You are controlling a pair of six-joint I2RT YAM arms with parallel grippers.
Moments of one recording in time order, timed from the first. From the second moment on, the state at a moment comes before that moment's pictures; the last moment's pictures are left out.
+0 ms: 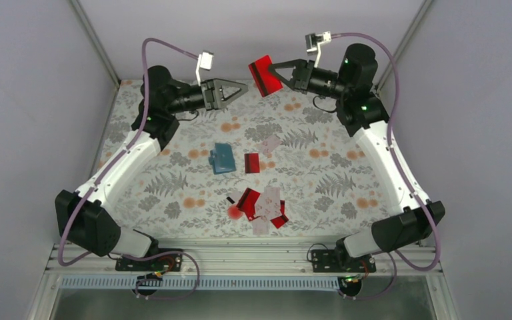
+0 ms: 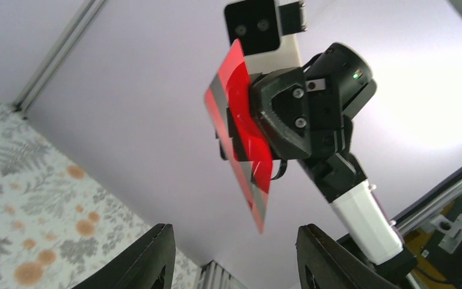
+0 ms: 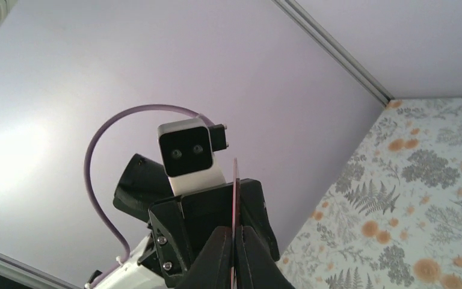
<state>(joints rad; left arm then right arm) -0.40 1.41 1.32 0.25 0.98 -0.91 0.33 1.46 1.63 -0.19 -0.92 0.88</state>
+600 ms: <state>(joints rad) -0.46 1.51 1.40 0.50 0.96 -1.11 0.34 1.47 1.67 -0.14 -0.90 0.96</state>
